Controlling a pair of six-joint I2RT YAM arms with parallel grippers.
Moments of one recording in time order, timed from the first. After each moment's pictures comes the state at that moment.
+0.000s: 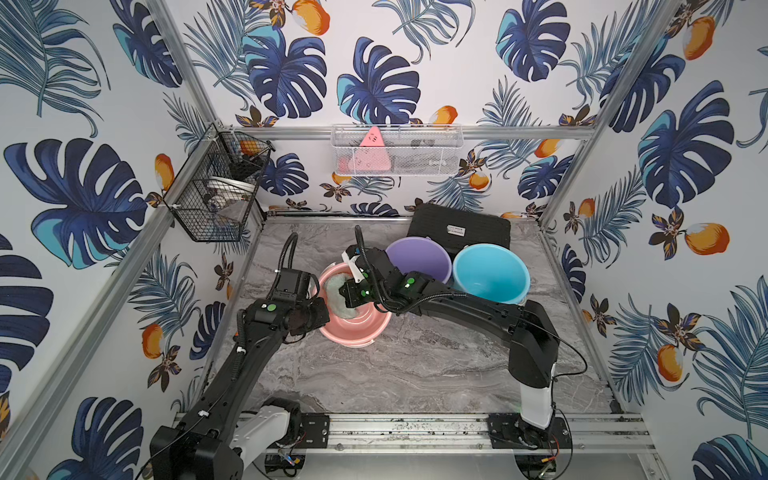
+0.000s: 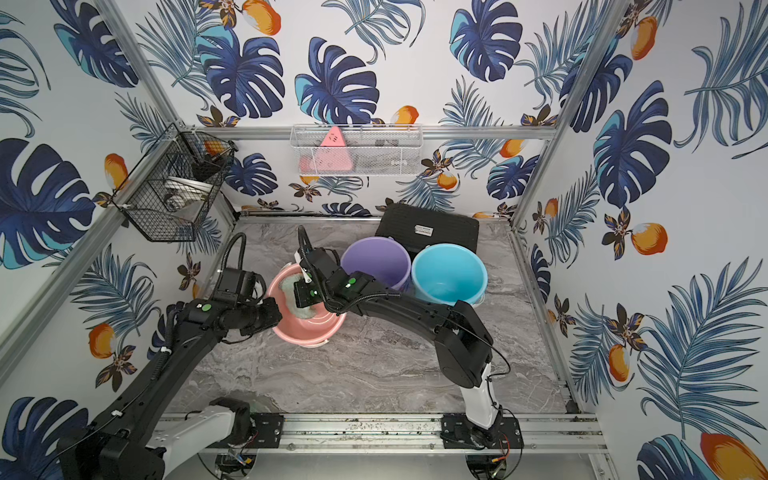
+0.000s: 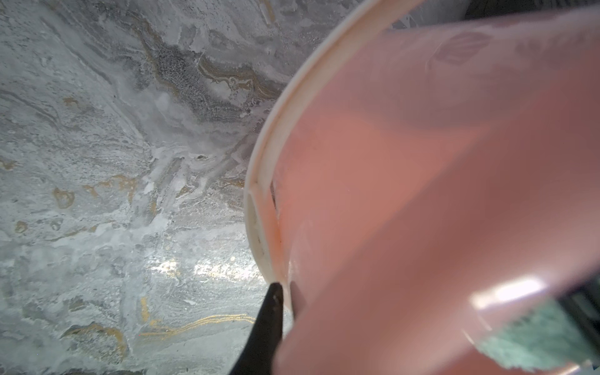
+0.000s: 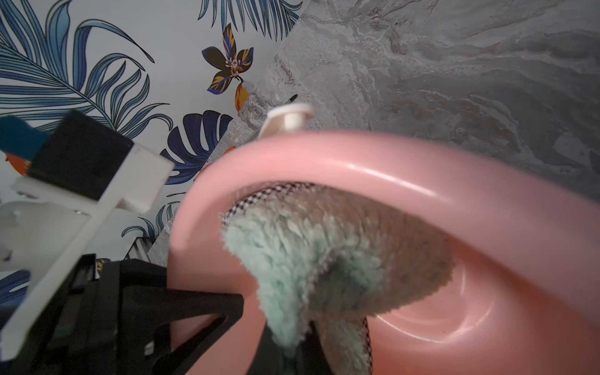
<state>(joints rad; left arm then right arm) -0.12 1.22 0.91 -0.91 0.13 -0.55 1.01 1.97 1.70 -0.35 -0.07 0.52</state>
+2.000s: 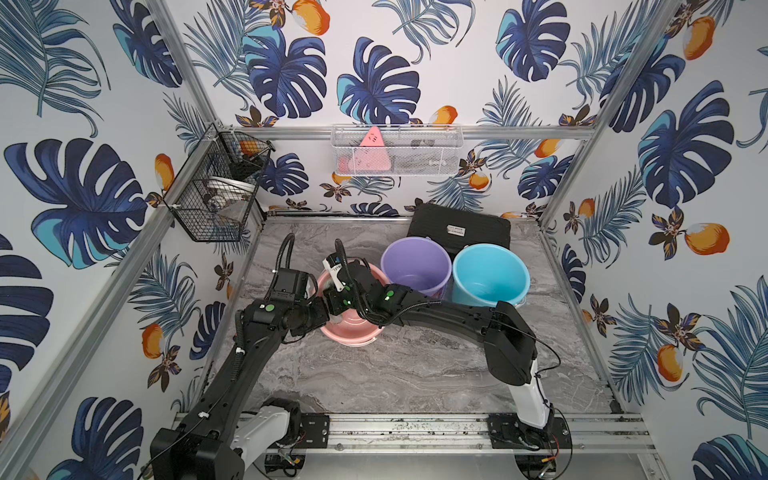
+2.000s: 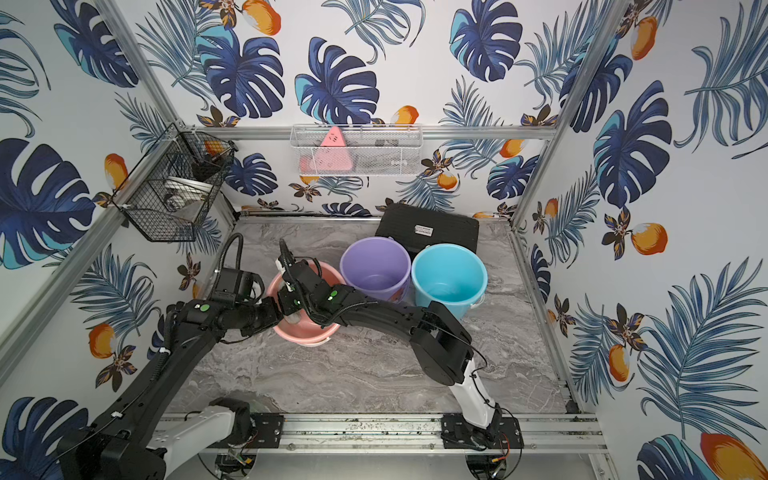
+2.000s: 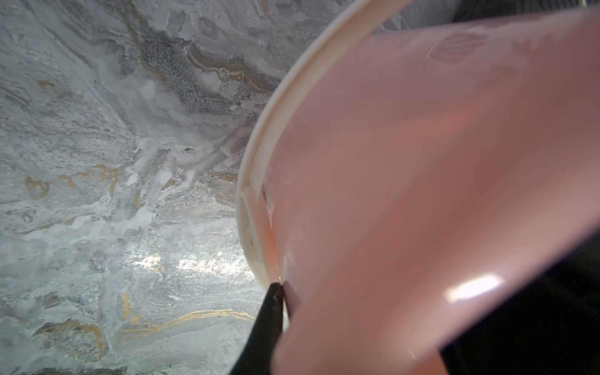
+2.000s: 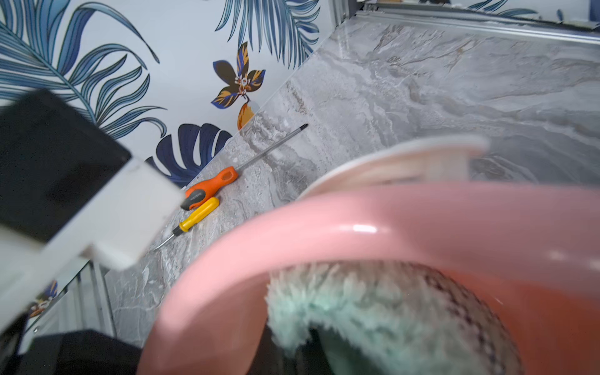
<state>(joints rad) -0.10 1.21 0.90 -0.90 0.19 -0.58 1.07 2.09 1.73 -0.15 0.10 0.40</state>
